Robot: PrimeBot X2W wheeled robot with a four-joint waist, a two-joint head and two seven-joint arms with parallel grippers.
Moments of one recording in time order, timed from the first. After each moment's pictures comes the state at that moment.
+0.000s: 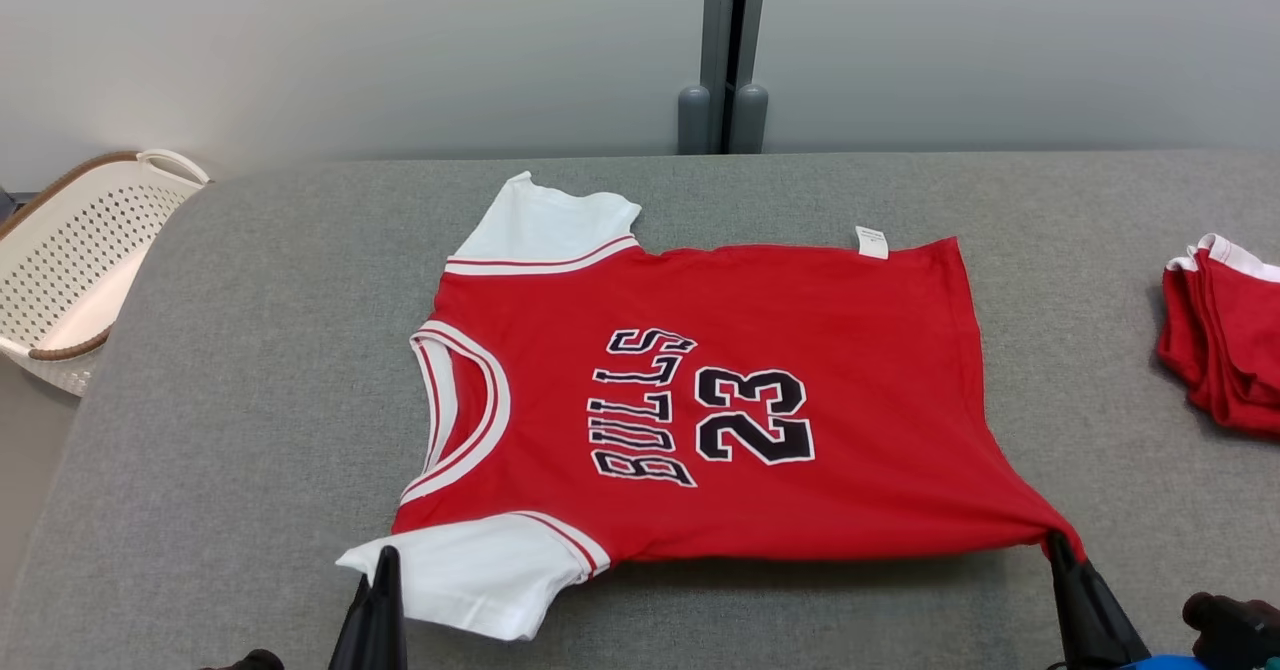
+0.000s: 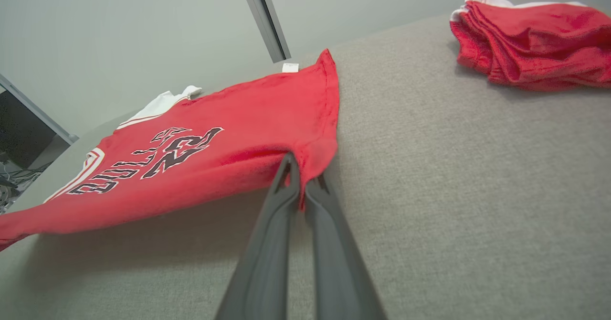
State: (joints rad) left arm 0.29 0.13 -0.21 -0.19 -0.55 0.09 -0.08; right arm 0.14 -0.05 -0.09 0.10 0.37 0.13 -0.08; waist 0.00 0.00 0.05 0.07
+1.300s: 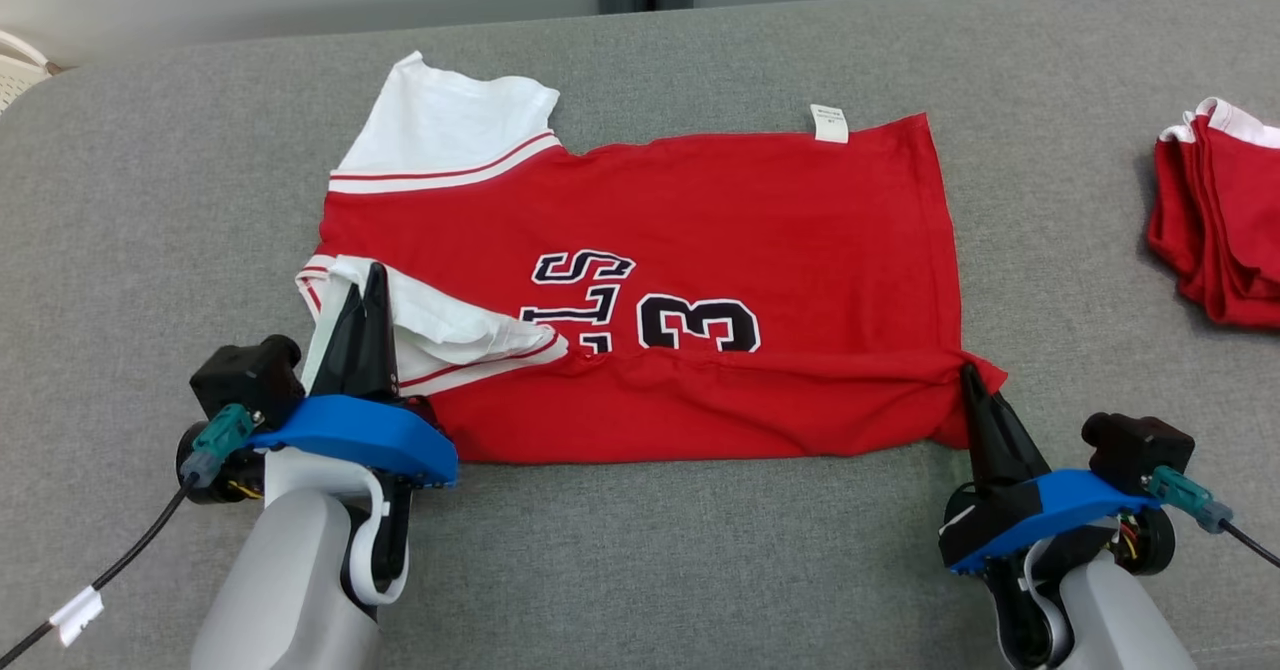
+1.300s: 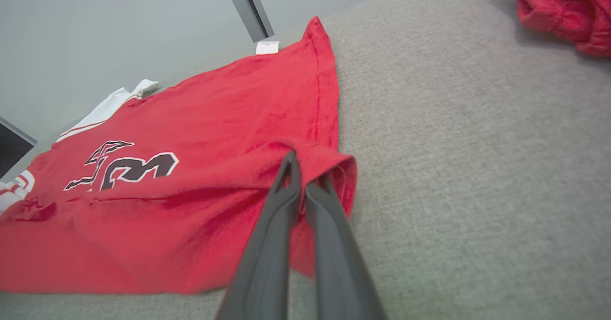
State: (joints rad) left arm -0.40 0.12 -0.23 0.47 -0.47 -0.01 -0.23; right arm -0.30 -0.05 0.02 0.53 0.40 0.13 -0.22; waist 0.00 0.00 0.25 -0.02
